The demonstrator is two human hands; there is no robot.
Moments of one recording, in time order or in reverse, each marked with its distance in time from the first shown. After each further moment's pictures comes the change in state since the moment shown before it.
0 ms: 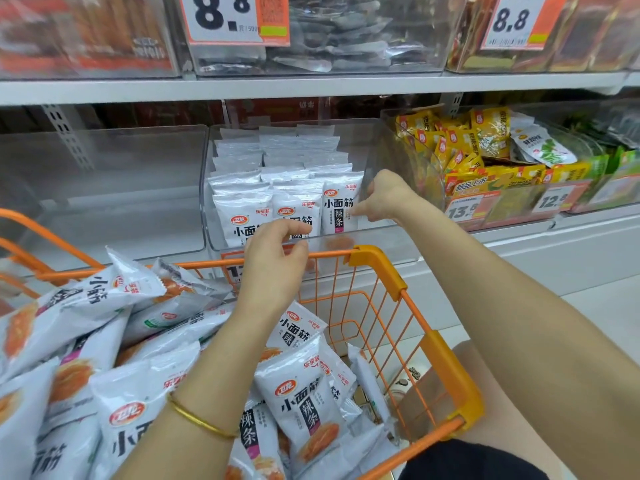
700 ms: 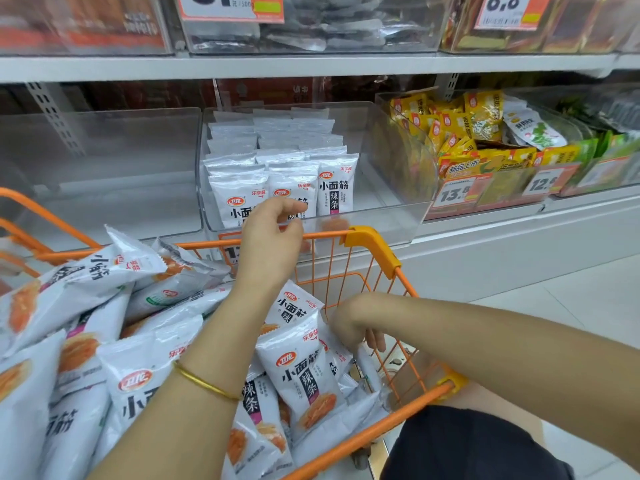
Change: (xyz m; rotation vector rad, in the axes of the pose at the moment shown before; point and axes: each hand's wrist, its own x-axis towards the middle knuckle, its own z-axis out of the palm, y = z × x) left_hand 0.000 0.002 0.001 -0.066 0.028 0.027; right_hand -0.102 0.037 0.116 -0.938 -0.975 0.080
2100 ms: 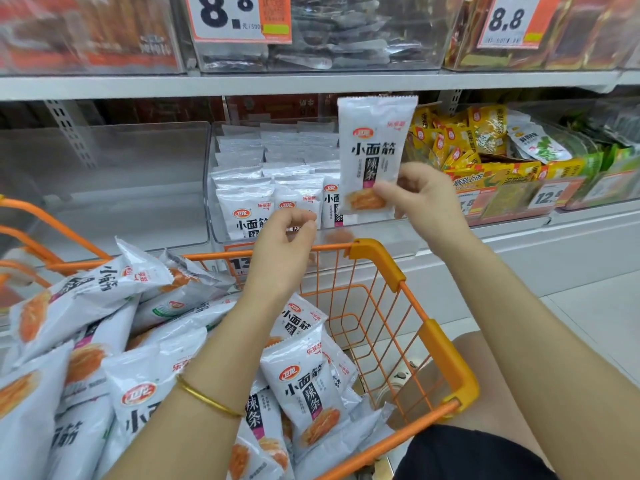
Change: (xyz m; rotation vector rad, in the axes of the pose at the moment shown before) left_hand -0.004 0.011 0.001 -0.175 -0.067 -0.067; right_hand -0.081 0.092 -0.053 1.194 1.450 -0.609
